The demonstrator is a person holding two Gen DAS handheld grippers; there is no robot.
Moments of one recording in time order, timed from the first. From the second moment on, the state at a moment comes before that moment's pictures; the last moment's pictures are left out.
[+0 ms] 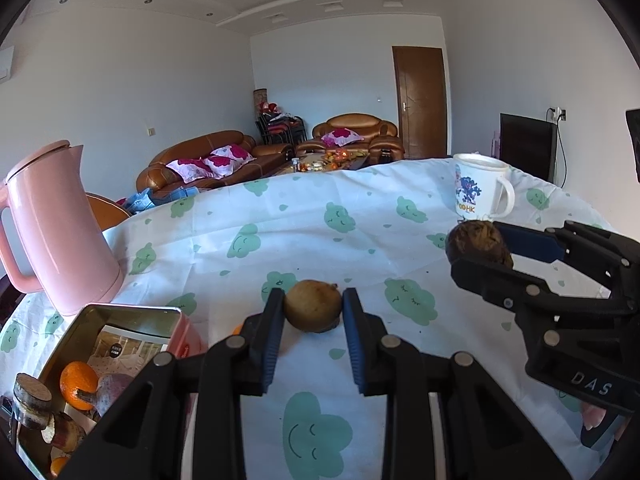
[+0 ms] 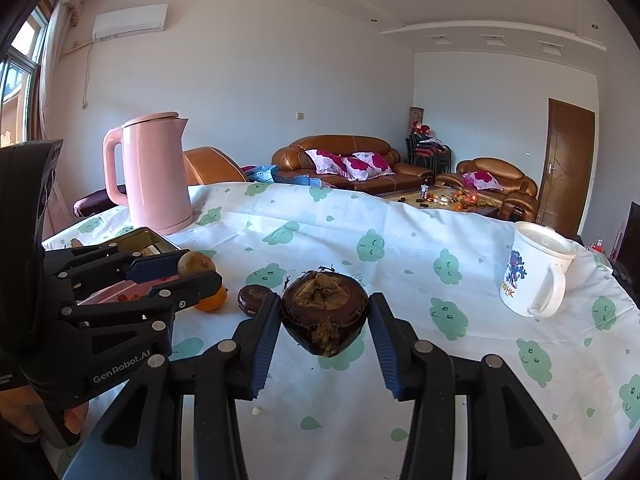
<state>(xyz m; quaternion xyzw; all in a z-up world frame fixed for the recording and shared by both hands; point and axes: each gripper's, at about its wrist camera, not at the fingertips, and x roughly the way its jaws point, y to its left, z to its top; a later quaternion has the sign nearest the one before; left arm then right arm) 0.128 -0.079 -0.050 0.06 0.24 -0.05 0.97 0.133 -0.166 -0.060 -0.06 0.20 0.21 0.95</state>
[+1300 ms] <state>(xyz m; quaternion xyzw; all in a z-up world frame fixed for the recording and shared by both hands) 0.101 -0.077 -0.040 0.06 0.18 -0.03 0.98 0.110 -0.172 -0.055 -0.05 0.14 0.24 0.96</state>
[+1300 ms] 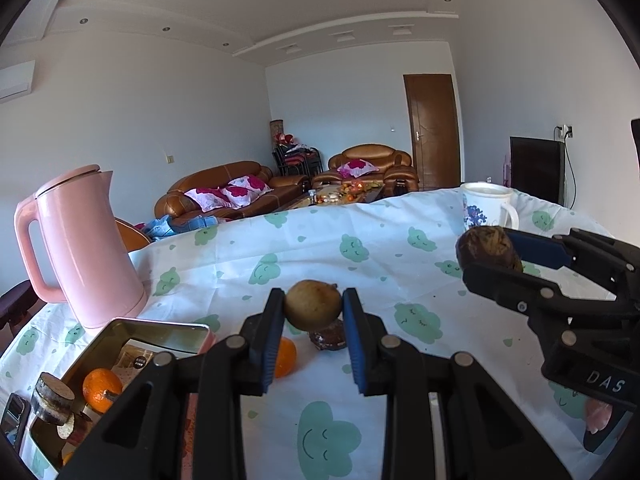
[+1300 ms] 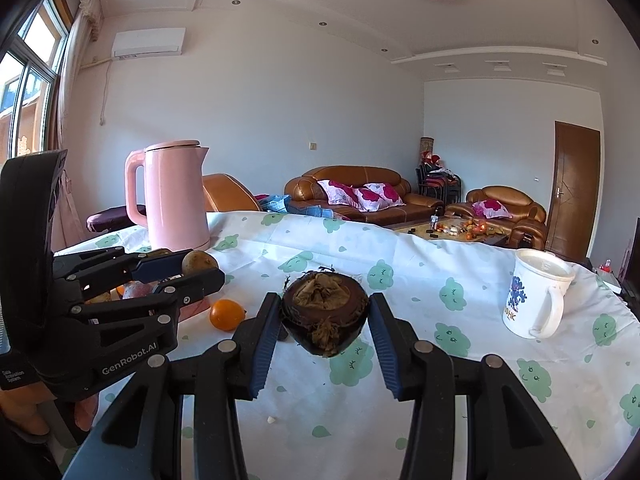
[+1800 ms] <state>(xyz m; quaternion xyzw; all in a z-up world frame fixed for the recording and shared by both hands) 0.091 -0.075 -0.036 0.07 0.16 -0.02 0.98 0.096 -0.167 -0.053 -0.07 0.11 0.23 0.96</state>
